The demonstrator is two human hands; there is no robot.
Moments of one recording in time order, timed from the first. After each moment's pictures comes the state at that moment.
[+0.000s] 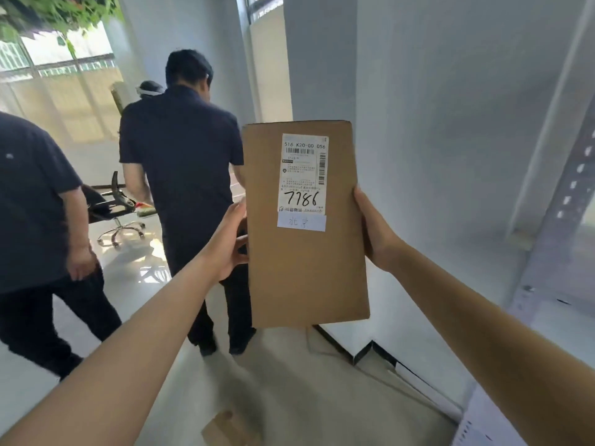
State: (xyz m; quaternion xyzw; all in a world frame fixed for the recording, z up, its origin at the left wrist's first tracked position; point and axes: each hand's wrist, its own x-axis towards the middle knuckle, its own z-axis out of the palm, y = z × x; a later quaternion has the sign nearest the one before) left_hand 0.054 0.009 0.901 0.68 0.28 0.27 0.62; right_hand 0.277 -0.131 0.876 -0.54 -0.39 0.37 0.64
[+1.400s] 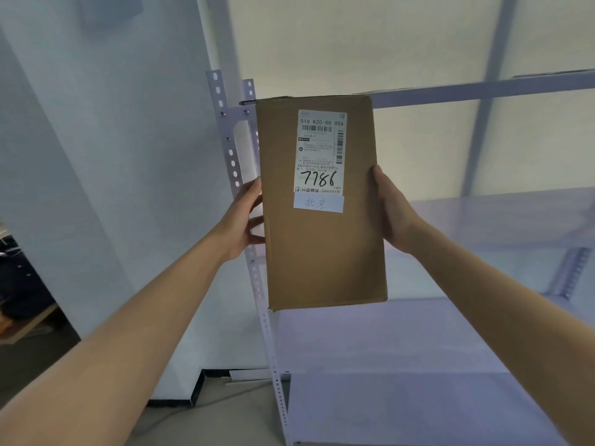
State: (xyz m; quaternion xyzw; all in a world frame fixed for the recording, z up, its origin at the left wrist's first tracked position) left_hand 0.259 -0.327 0.965 0.72 -0.04 0.00 0.70; right_hand 0.300 -0.595 0.941 -0.67 -0.09 0.04 0.74
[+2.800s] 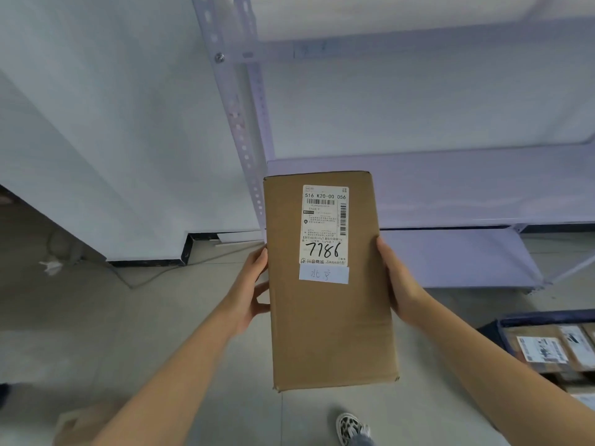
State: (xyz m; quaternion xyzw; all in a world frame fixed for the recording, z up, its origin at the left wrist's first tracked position) left_hand 0.157 -0.291 0.555 0.61 0.18 -0.24 0.73; right_hand 0.171 -0.555 0.528 -0.64 0.16 0.22 0.72
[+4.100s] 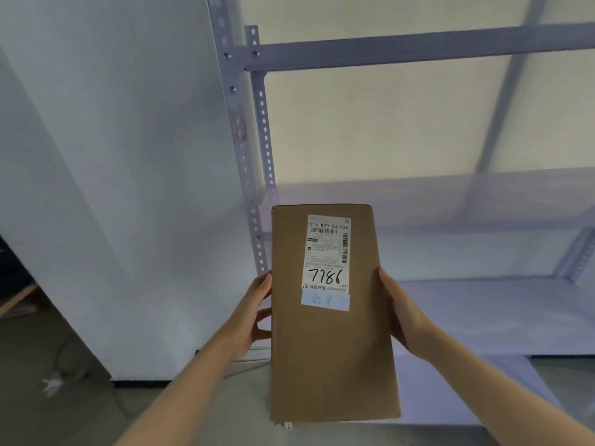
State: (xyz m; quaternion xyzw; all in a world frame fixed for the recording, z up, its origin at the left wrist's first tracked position) left_hand 0.227 -0.284 0.762 0.68 0.05 -0.15 0.72; right_hand 0.238 -0.565 0.744 -0.67 0.05 0.17 0.72
